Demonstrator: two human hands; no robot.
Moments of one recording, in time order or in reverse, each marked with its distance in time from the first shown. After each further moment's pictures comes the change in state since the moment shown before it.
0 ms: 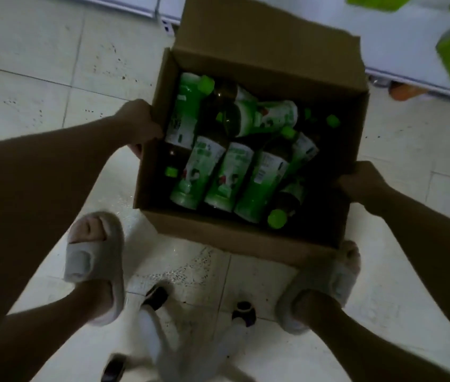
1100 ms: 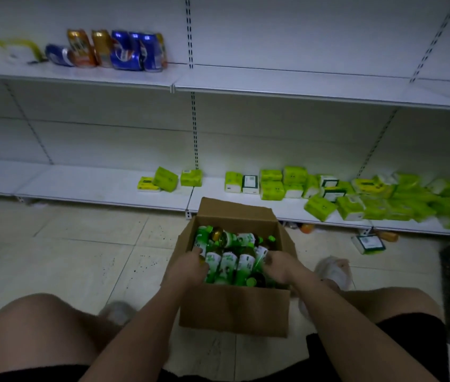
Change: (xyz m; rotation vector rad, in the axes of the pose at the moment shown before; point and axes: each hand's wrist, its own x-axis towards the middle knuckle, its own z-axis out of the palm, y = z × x) left_hand -0.331 -0.062 0.056 0.008 0.442 0.544; right_hand -0.324 -0.028 0.022 -0.201 0.159 -0.488
